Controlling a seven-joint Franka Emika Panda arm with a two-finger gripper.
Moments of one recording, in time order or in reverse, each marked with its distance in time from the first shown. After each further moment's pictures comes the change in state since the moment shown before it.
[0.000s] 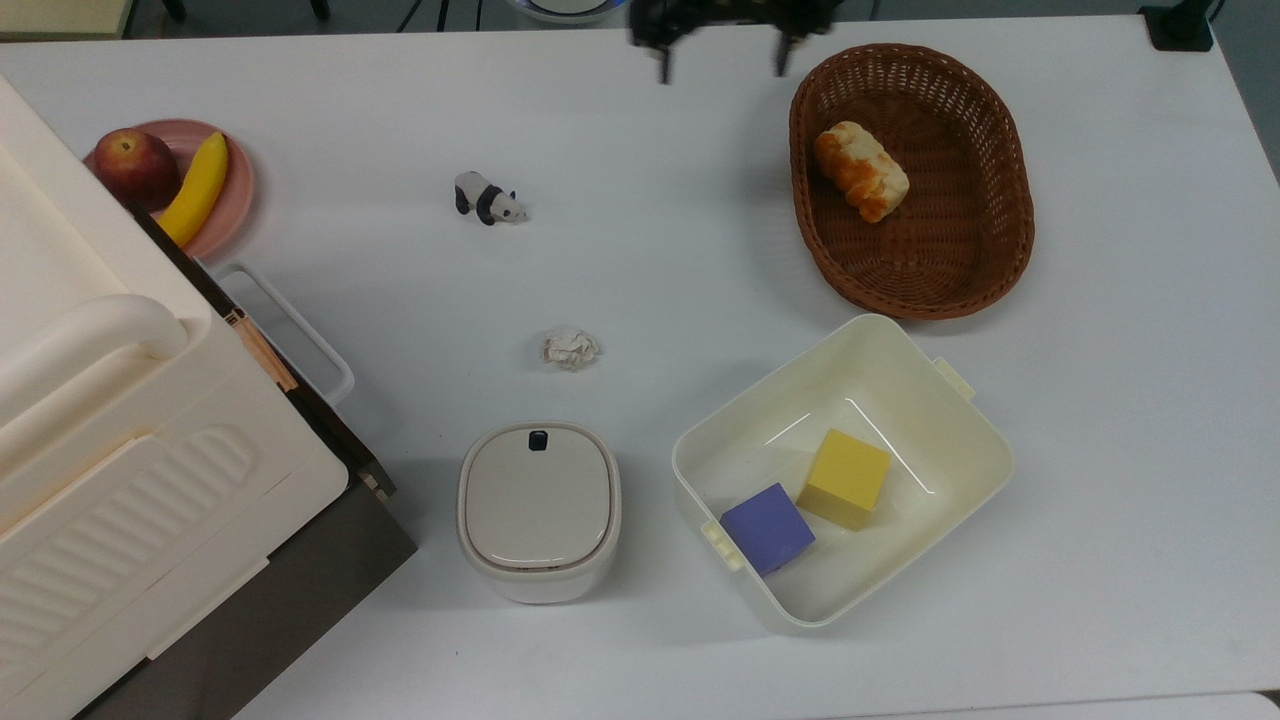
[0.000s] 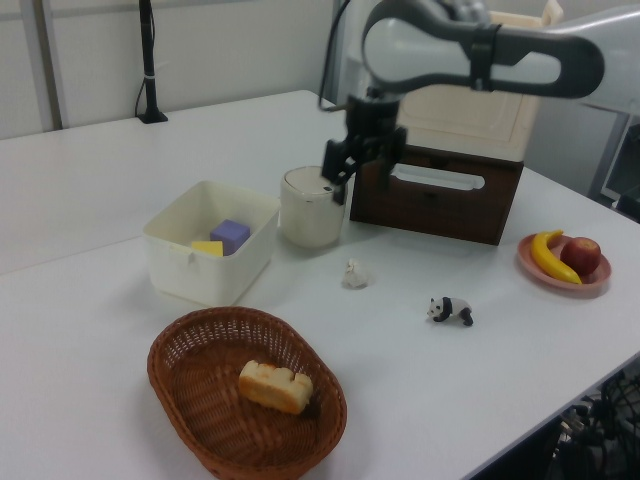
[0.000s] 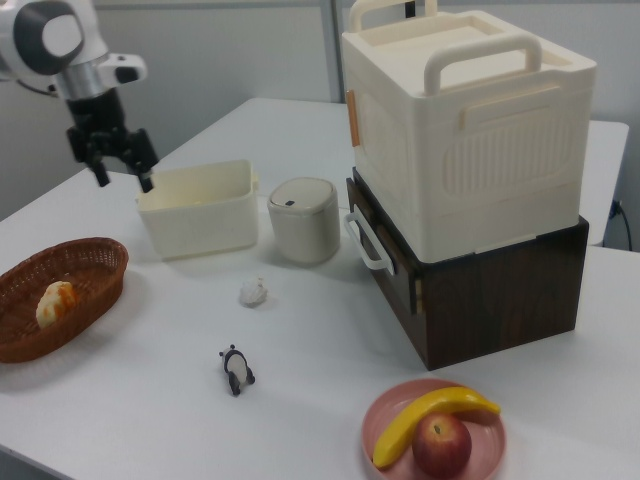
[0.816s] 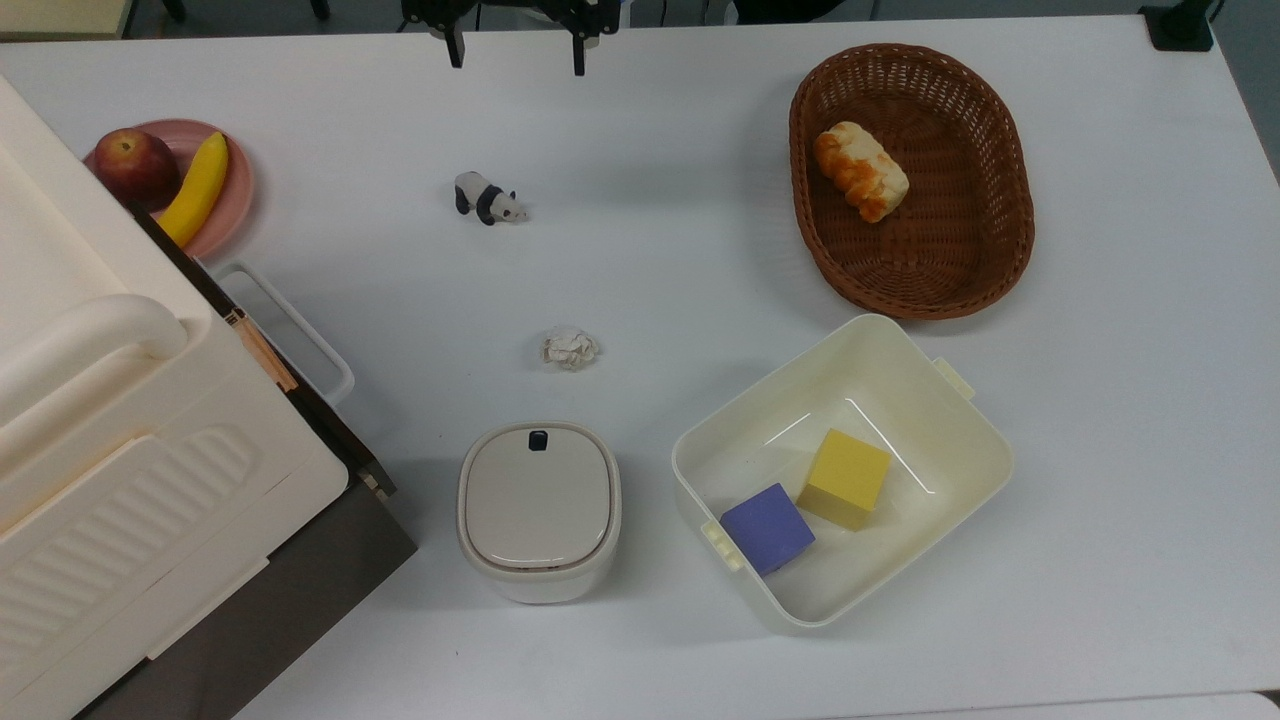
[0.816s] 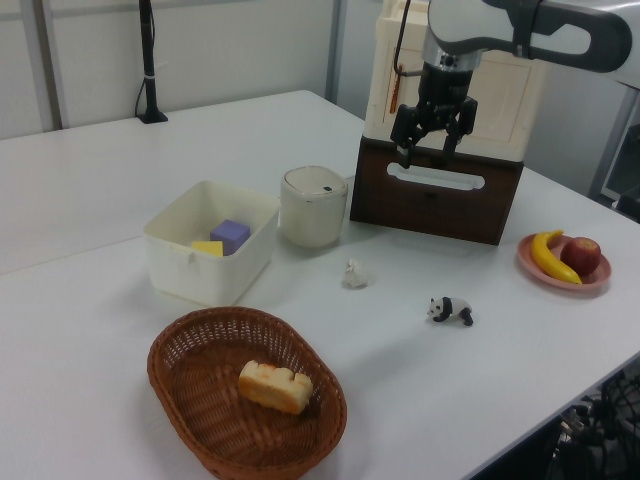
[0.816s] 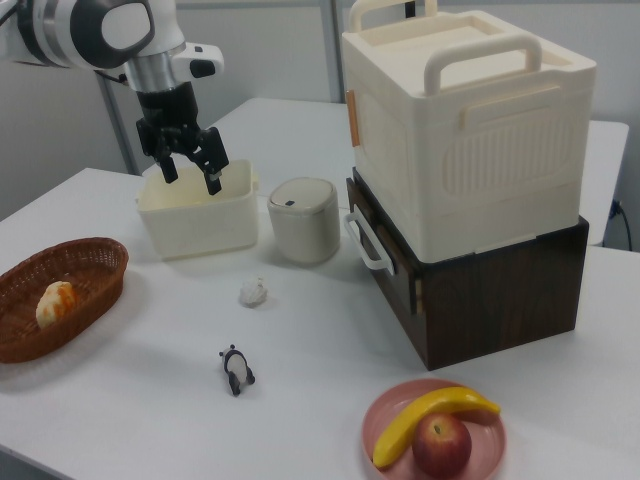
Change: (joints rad) arm -0.124 -0.017 -0.131 0.024 0.028 -0.020 -0.109
